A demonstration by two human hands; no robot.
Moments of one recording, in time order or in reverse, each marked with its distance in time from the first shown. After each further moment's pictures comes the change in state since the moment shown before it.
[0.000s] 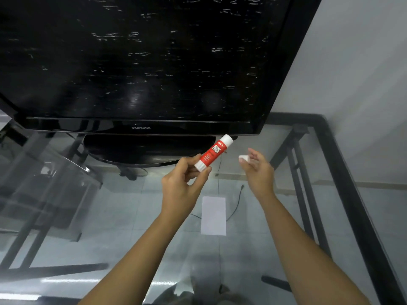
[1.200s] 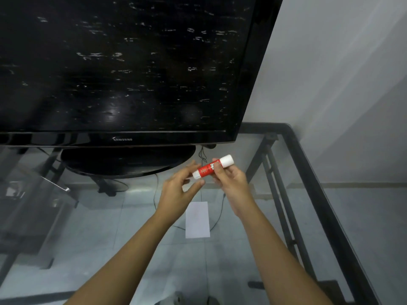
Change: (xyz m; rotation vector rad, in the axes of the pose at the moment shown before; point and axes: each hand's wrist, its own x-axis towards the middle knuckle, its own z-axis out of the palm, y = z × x) left_hand -0.001 -0.018 0.016 0.029 -0.309 0.008; right_hand -0.062 -0.059 -0.014 0.499 -0.275 0.191
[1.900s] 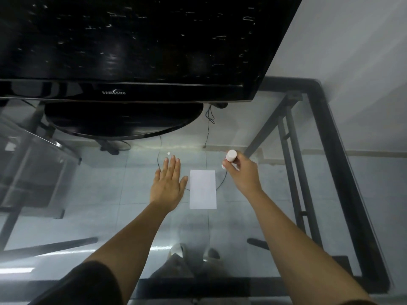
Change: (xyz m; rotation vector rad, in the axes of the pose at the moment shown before) left_hand -0.045 -0.156 0.038 0.853 -0.392 -0.295; right_hand 0.046 0.113 -0.041 -0.687 0.108 -0.018
